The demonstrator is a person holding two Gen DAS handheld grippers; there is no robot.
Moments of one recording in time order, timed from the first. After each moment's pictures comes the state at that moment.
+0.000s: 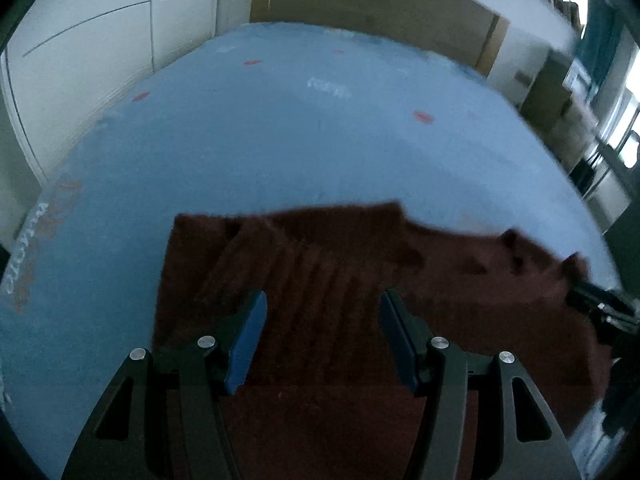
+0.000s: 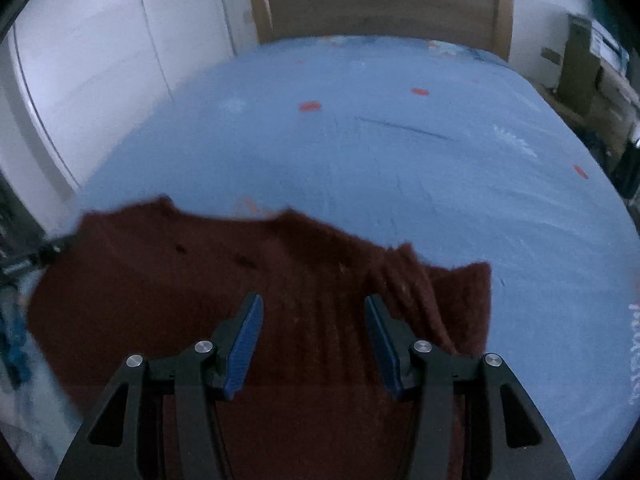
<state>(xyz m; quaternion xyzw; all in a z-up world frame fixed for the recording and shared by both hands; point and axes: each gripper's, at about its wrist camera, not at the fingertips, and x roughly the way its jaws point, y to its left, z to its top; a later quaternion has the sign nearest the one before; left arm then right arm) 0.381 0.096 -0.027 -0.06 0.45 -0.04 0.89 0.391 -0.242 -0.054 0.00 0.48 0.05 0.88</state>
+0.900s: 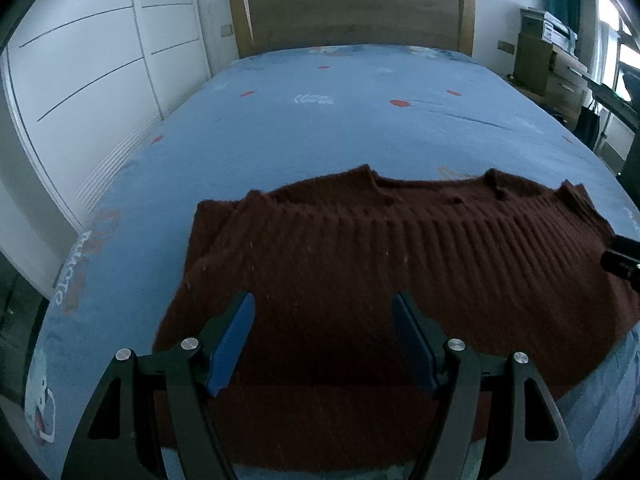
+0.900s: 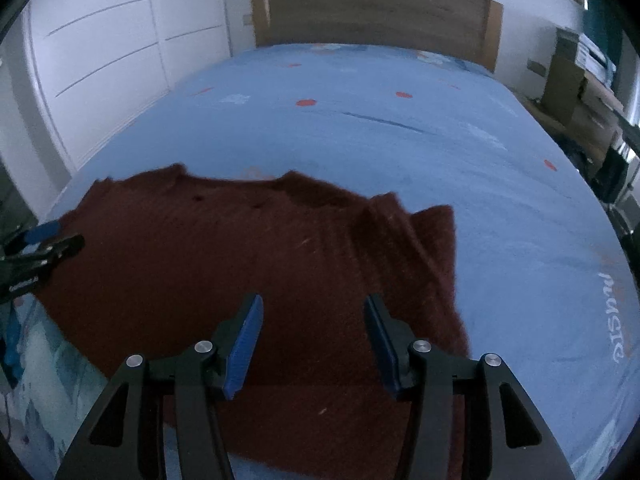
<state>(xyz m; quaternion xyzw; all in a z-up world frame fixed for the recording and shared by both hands) 0.310 0.056 -0.026 0.04 0.40 -0.03 0.91 0.308 -0.229 -0.031 -0.01 0.45 0.05 0.89</state>
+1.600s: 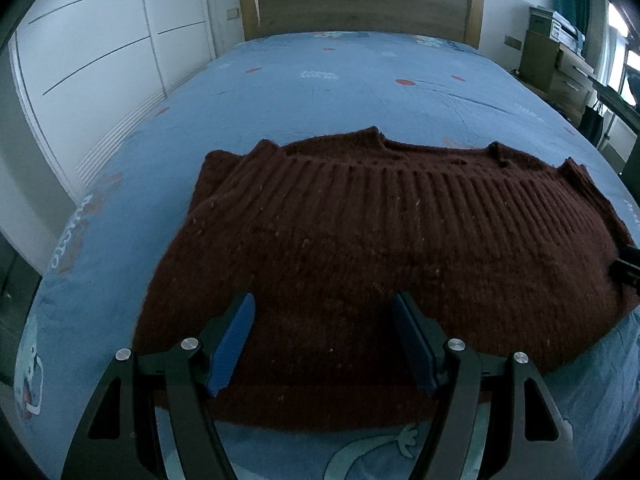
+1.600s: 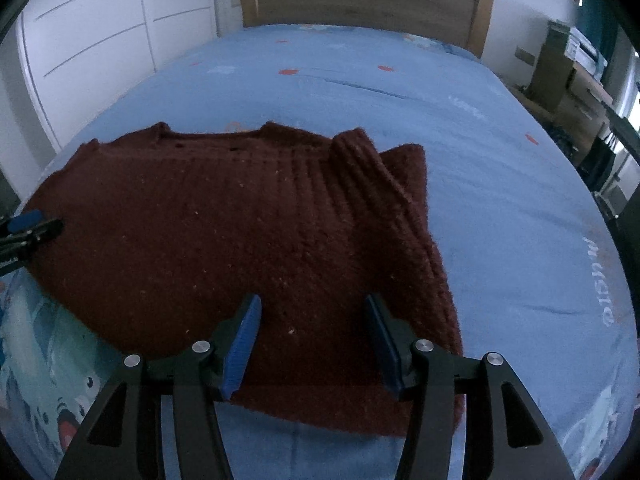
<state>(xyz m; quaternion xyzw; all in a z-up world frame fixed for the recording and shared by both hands) 0.293 0.061 -0.045 0.02 0.42 -0.02 0.90 0.278 -0.244 -0.049 -0.02 0.48 0.02 0.88</state>
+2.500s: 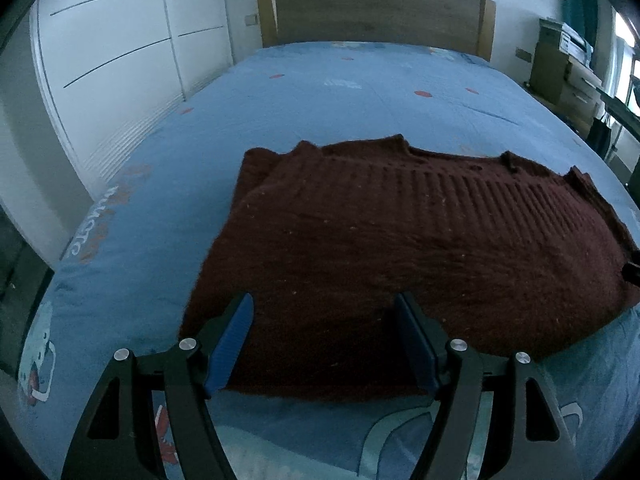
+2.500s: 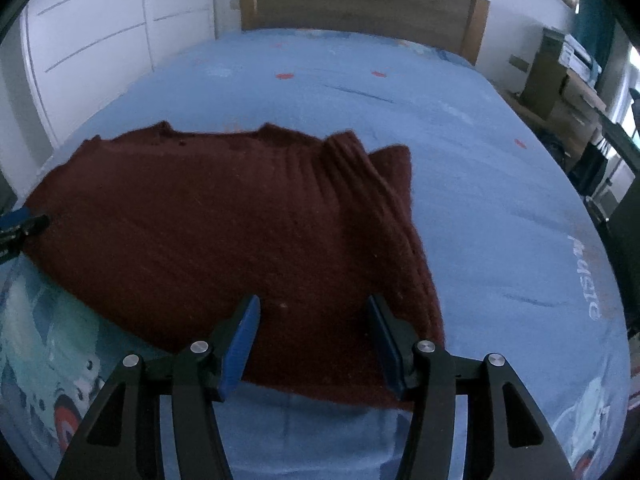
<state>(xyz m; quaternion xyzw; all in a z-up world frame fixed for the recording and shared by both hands) 0.268 0.086 -0.036 0.01 0.41 0.01 0.91 0.262 -0.237 -0.038 -0.04 0.47 0.01 0.88</state>
